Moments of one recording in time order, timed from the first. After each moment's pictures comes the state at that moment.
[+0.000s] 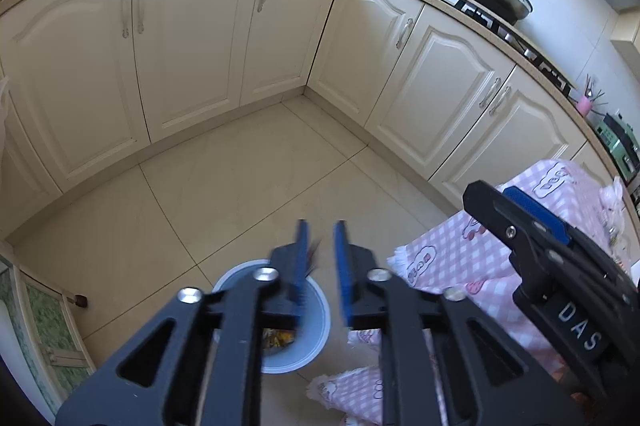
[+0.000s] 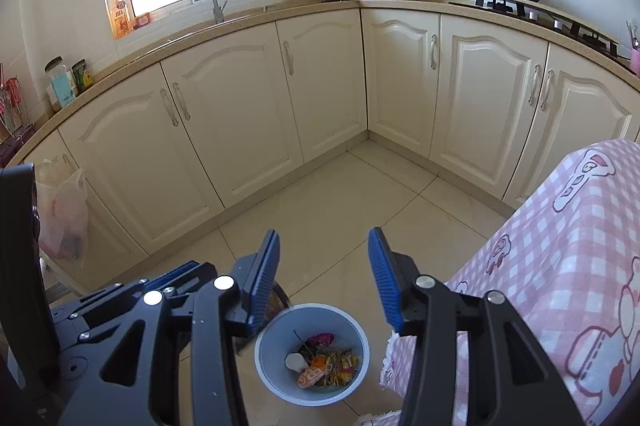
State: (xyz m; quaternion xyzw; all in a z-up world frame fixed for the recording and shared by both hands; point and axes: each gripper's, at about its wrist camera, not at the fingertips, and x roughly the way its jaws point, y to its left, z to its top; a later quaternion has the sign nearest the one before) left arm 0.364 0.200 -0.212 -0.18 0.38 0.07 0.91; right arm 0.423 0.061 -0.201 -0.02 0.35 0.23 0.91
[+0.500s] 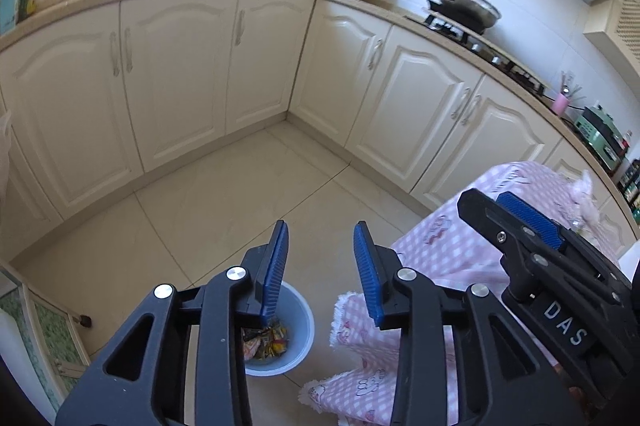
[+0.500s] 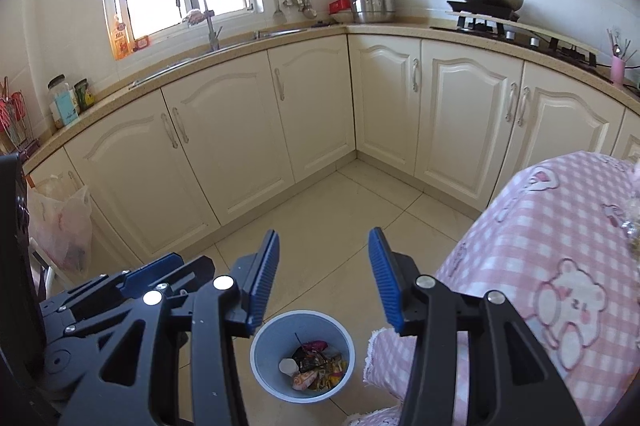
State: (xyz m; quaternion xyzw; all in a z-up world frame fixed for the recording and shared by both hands) left arm 0.332 0.157 -0.155 -0.15 0.34 0.05 0.93; right arm 0.384 0.013 -0.152 -0.01 0.31 0.21 0.93
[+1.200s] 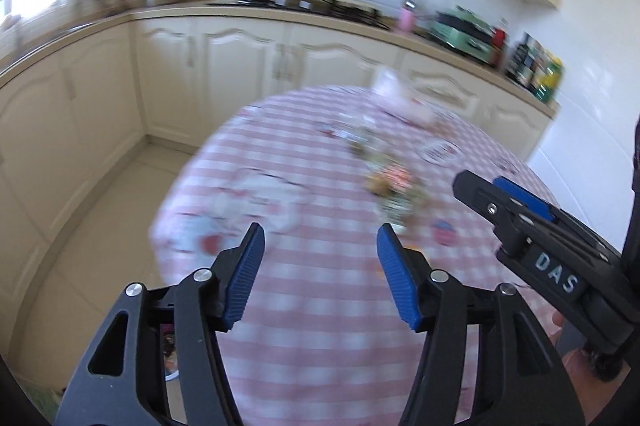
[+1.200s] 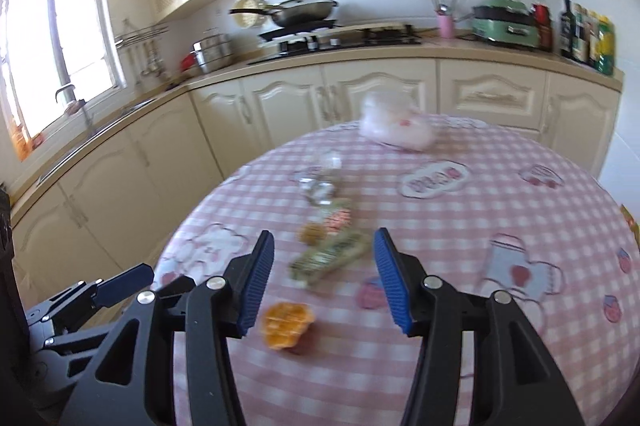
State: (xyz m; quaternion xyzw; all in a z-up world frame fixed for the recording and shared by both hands) left arm 0.305 -0.104 -0.126 -0.02 0.35 -0.18 0.92; right arm 0.296 -0.290 -0.132 0.10 0.28 -0.01 0.95
